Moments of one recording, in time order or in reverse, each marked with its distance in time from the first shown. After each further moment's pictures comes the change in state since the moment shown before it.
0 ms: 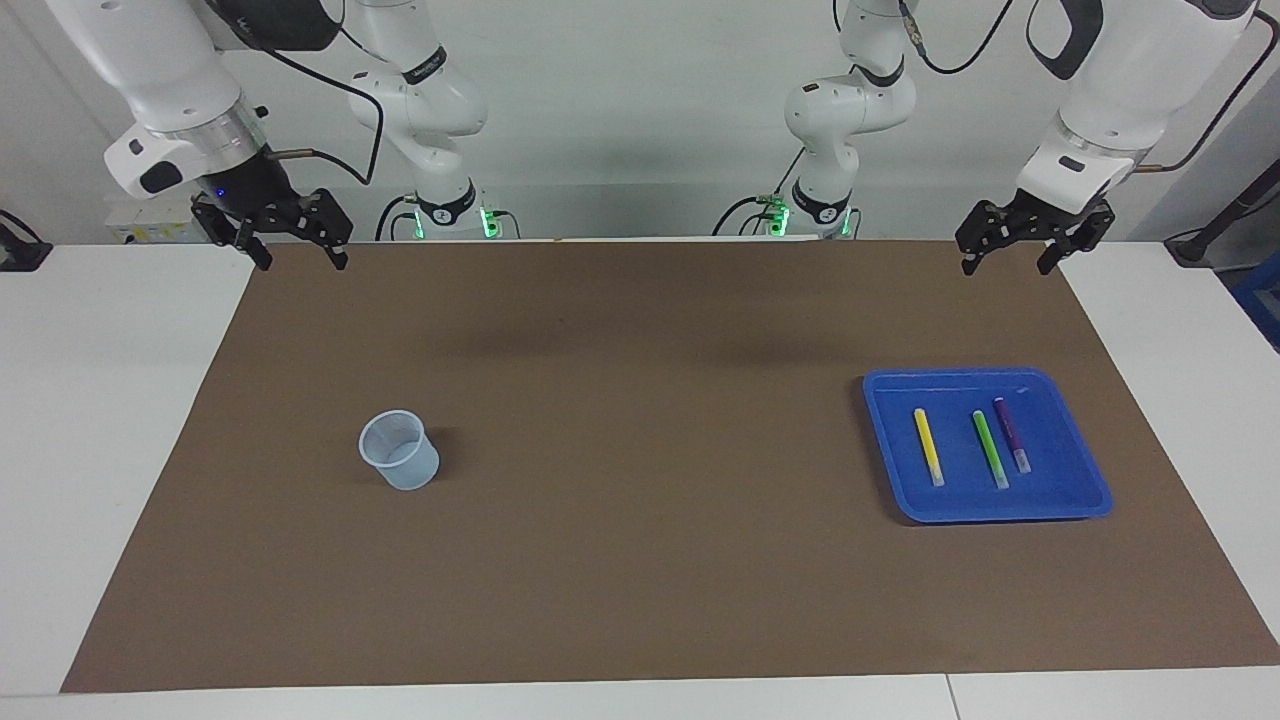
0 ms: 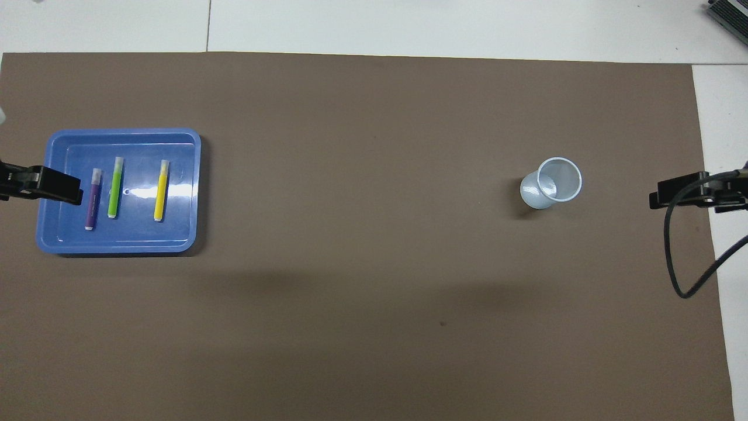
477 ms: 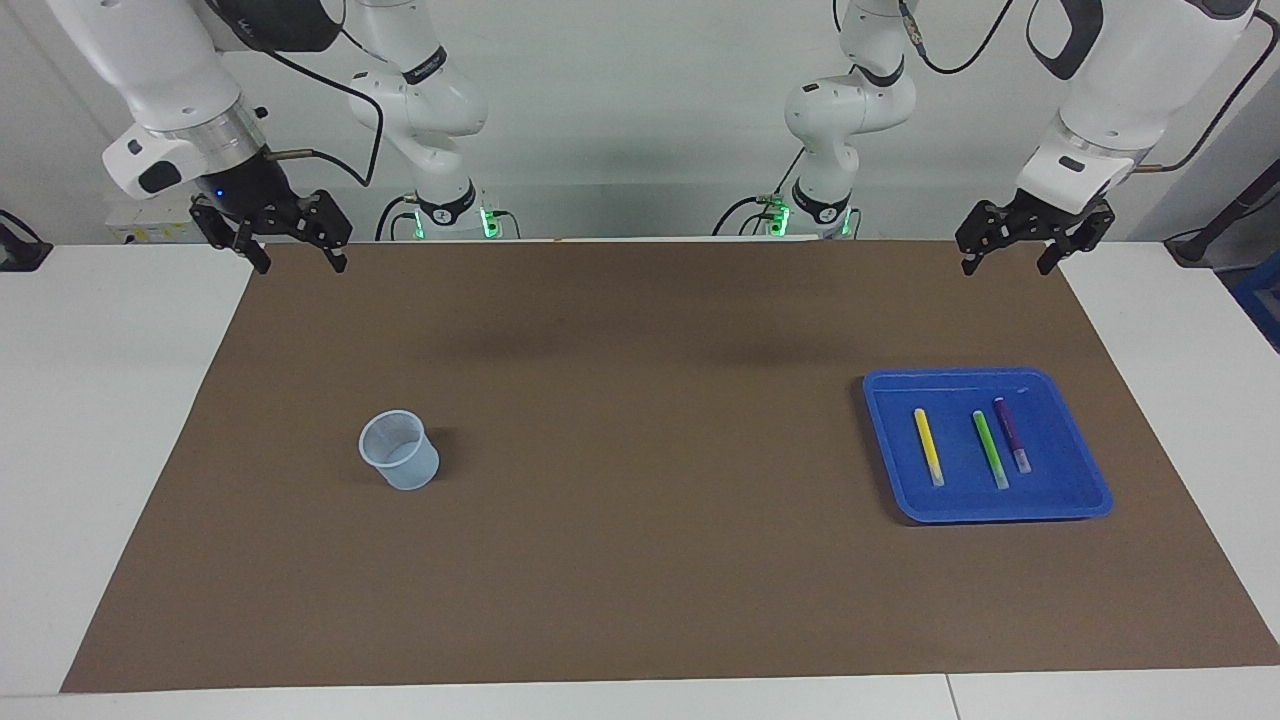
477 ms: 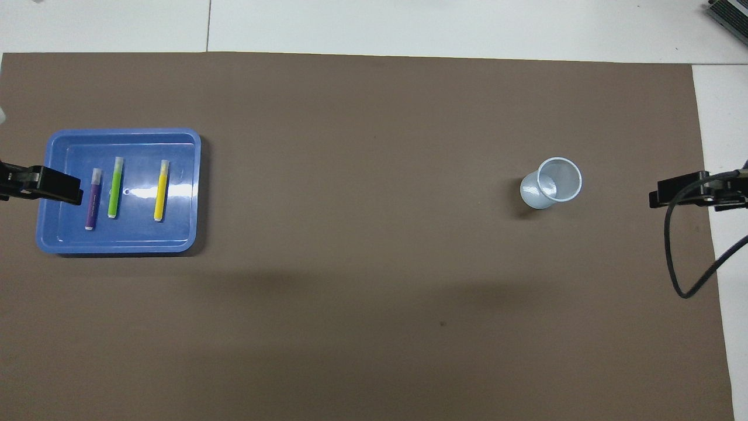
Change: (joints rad) left arm 0.000 0.000 0.000 0.000 0.000 0.000 0.000; right arm 0.000 0.000 0.000 0.000 0.001 0.003 -0.011
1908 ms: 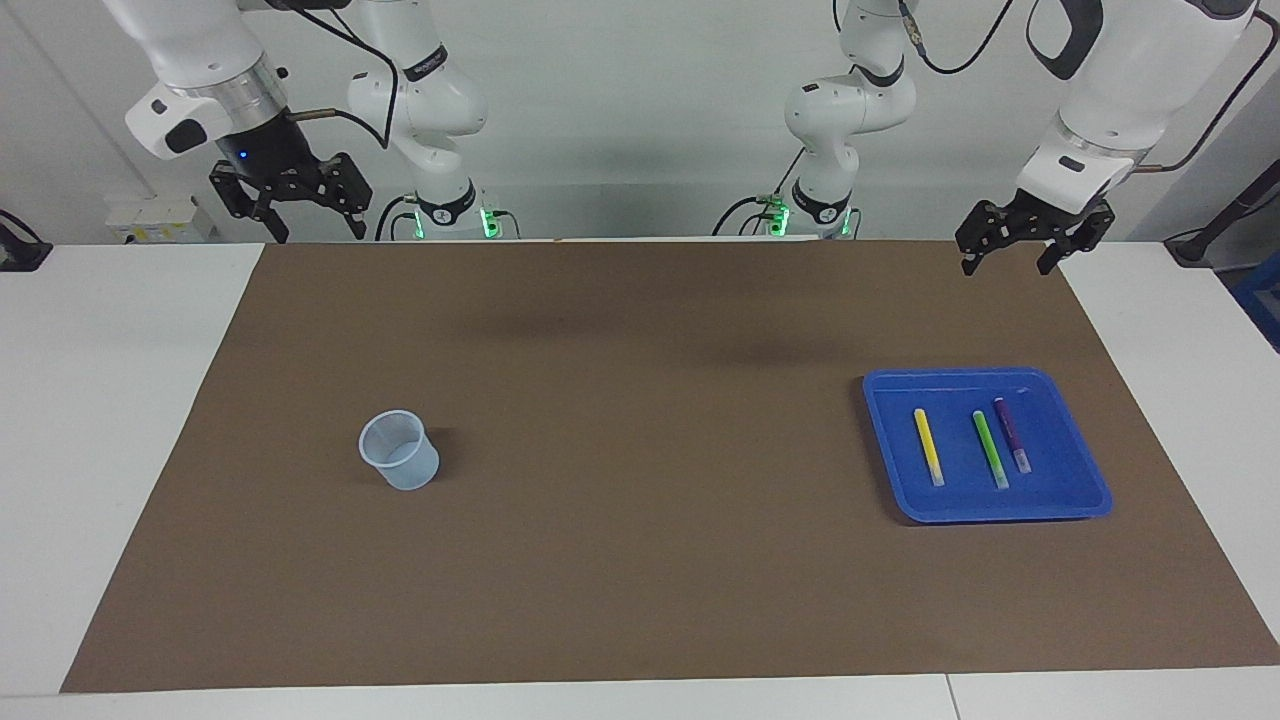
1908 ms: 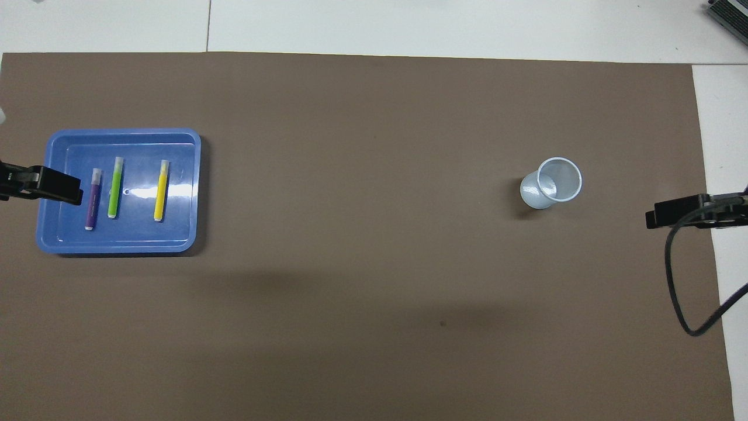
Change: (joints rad) left arm 0.000 0.000 0.000 0.000 0.000 0.000 0.000; right arm 0.023 -0.066 0.014 -0.009 0.014 -0.063 -0.011
